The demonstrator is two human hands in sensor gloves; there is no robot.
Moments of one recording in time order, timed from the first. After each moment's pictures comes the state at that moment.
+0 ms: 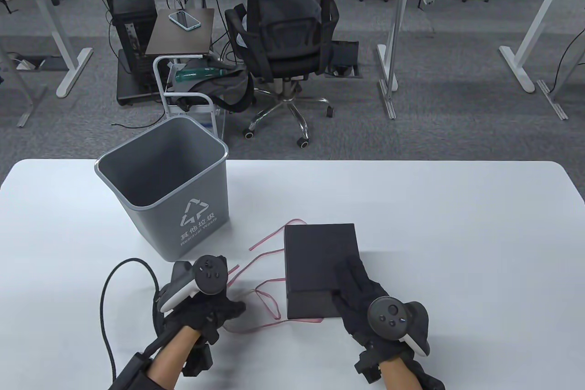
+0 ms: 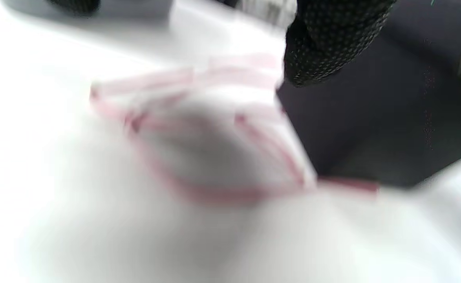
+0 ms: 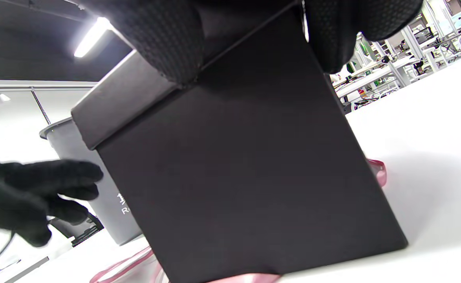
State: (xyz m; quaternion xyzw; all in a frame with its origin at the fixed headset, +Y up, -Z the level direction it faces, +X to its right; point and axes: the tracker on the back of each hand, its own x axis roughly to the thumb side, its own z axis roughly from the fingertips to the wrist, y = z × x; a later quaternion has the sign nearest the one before) left_hand -0.198 -0.710 -0.356 -0.30 -0.08 0.14 0.94; right_hand 0.142 -0.732 -0.325 0.15 -0.09 0.94 0.29
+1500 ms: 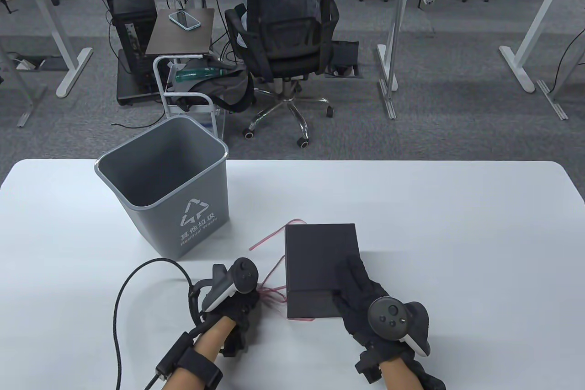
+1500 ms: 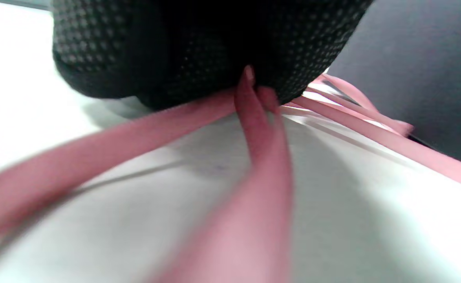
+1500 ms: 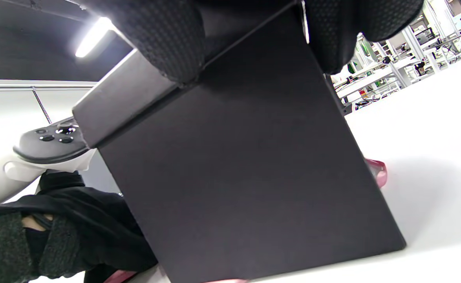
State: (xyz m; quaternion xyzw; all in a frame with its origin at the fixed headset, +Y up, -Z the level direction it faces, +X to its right) left_hand -0.167 -0.750 -0.386 -0.12 0.00 0.11 0.99; right_hand 0.143 -0.734 -0.326 0.16 -0.09 0.94 0.29
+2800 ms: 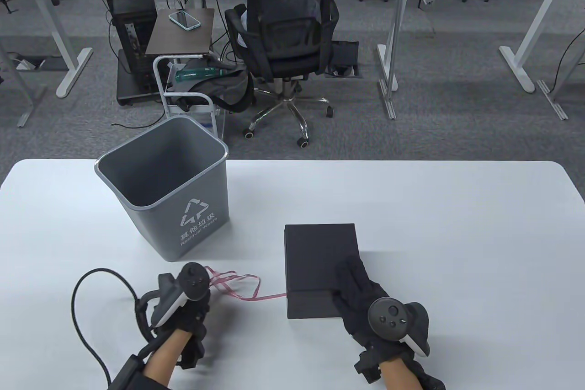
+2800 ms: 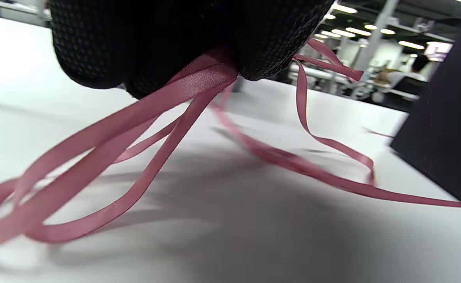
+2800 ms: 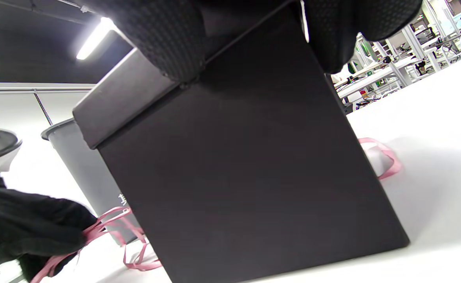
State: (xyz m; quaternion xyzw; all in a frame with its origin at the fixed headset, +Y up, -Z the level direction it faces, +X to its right) left_hand -0.217 -0.735 -0.377 -0.07 0.04 0.10 0.99; right_hand 0.143 -0.736 -0.327 0.16 -0.09 0.94 0.29
